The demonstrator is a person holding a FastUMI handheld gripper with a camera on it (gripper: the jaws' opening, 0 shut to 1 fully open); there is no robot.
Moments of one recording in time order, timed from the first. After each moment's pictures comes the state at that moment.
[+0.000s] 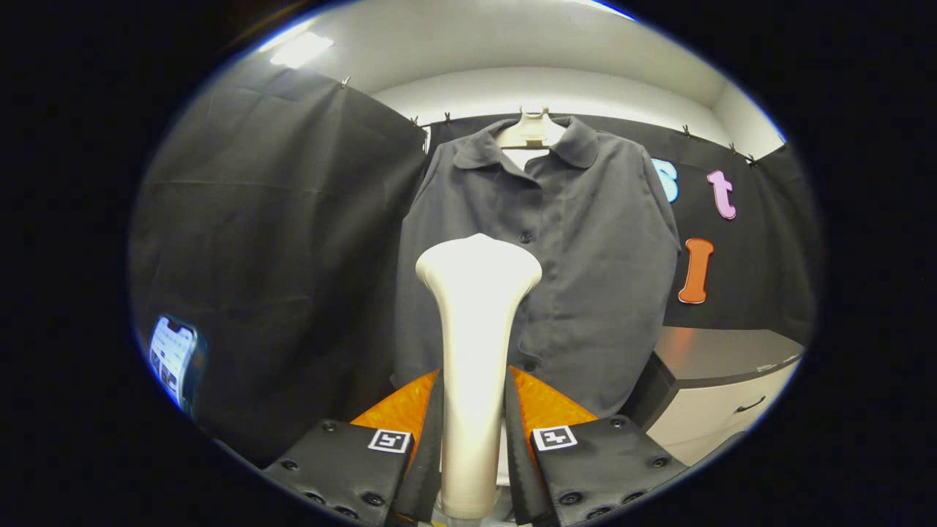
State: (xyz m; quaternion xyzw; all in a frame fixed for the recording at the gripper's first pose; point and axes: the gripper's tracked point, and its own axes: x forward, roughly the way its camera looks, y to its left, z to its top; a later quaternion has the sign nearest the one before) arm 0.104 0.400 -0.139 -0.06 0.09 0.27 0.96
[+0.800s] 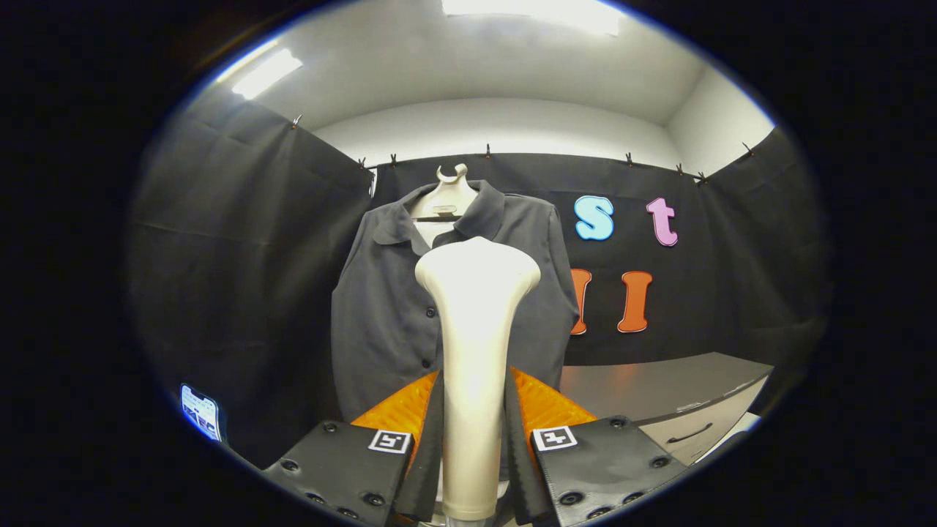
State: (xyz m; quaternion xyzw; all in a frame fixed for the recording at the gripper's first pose) arm 0.120 0.309 -0.044 -0.03 0.02 0.18 0.98
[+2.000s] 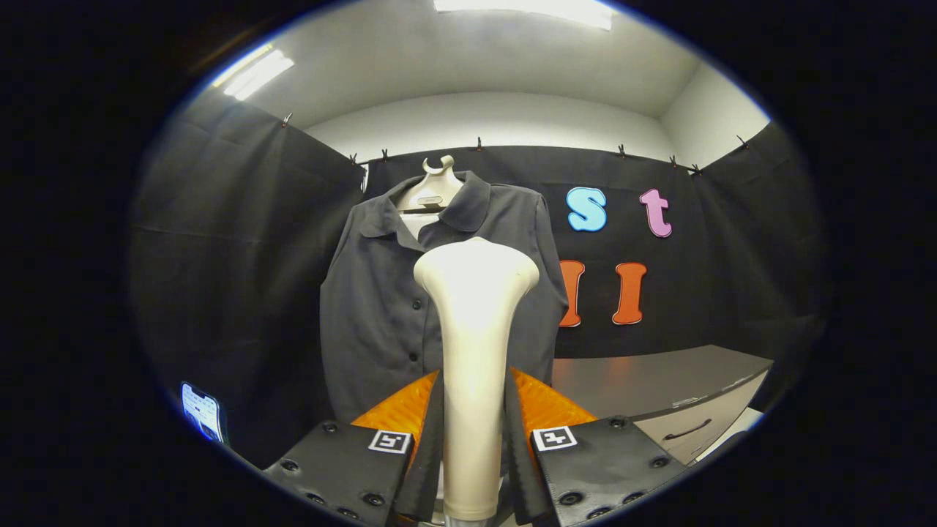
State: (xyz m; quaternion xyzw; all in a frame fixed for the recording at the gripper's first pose) arm 0.137 0.307 -0.062 -0.03 0.04 0.18 0.98
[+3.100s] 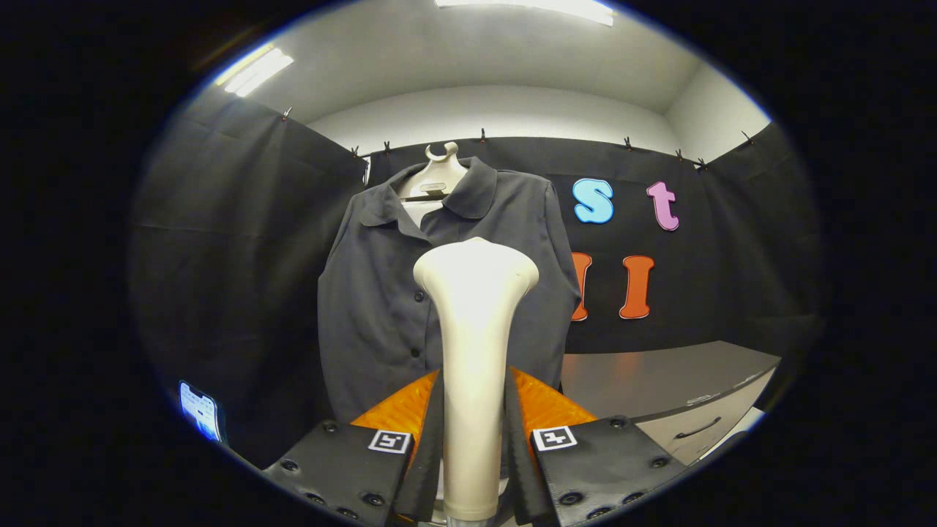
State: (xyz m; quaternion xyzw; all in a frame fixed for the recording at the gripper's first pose) arm 0.150 0.318 -0.075 -0.03 0.05 0.18 0.98
